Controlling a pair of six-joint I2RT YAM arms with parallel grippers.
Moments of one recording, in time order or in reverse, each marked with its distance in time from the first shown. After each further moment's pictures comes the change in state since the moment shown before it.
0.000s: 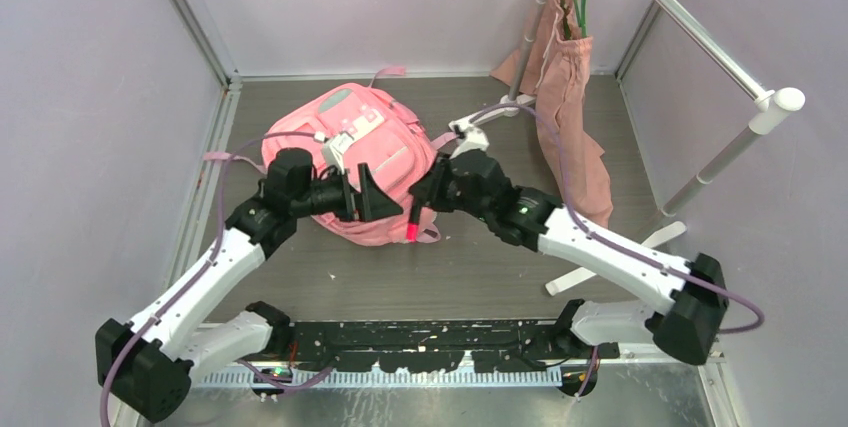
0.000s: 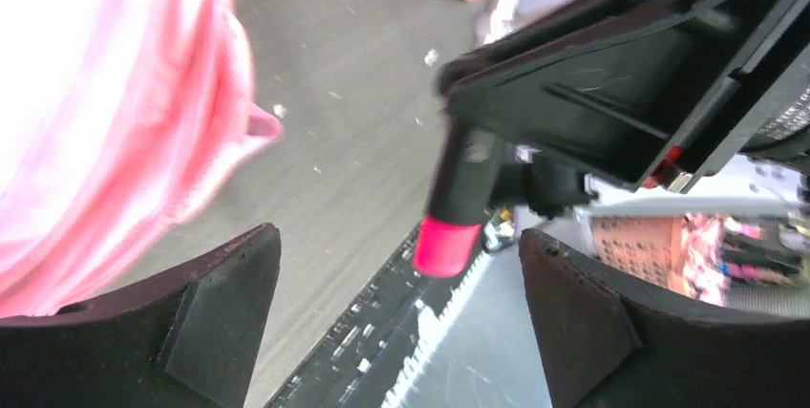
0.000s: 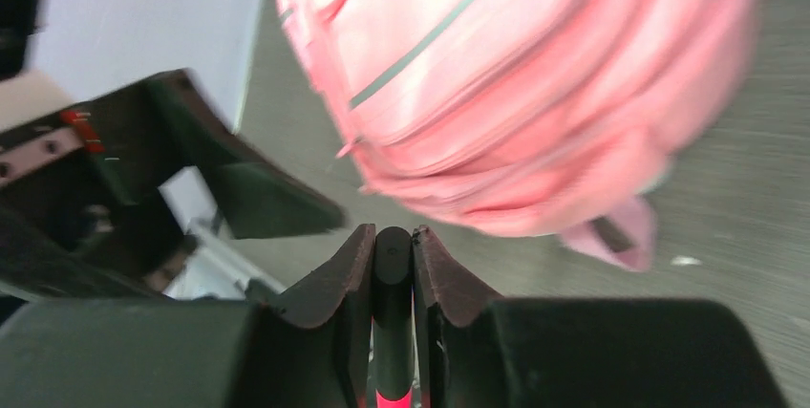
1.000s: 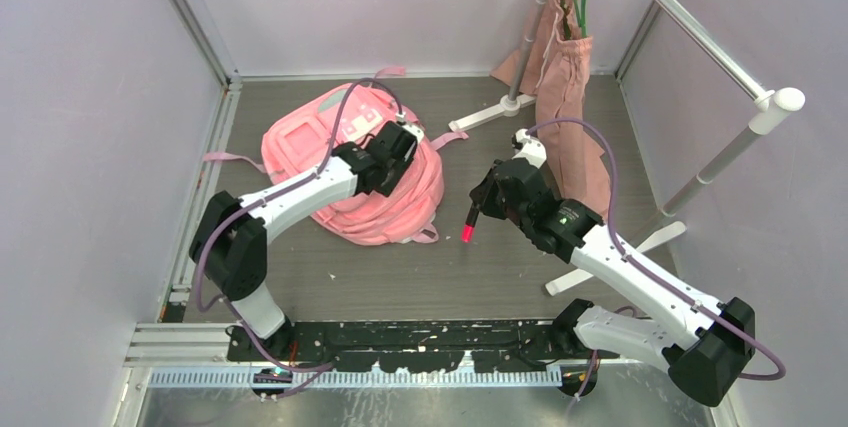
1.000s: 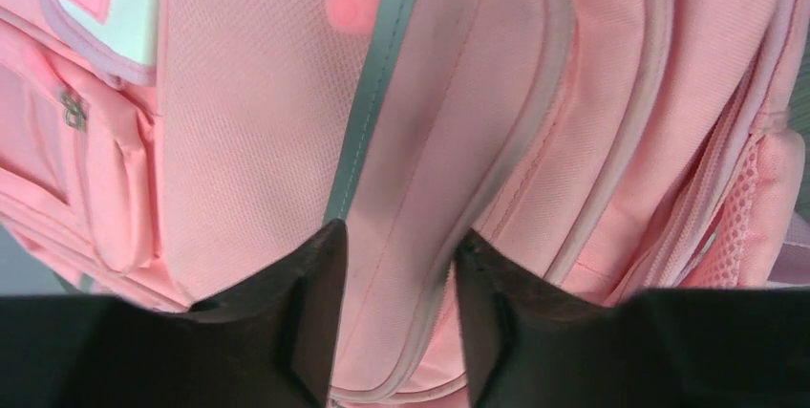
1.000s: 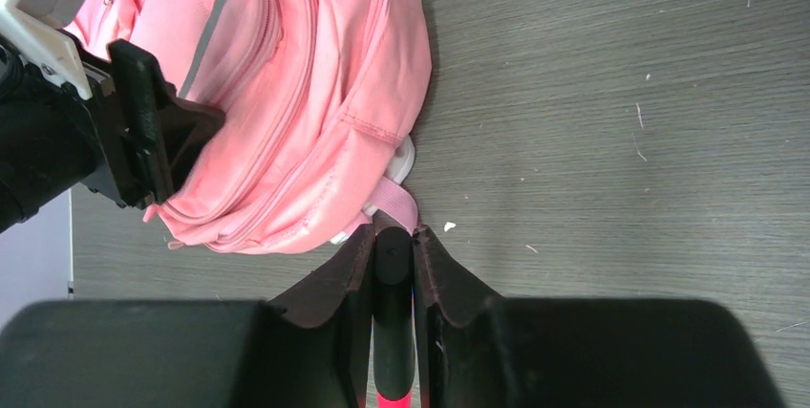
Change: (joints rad) left arm -0.216 0.726 0.568 -0.399 -1.008 0.690; right arm -0.204 -0.250 -0.174 -0.247 0.170 -0.045
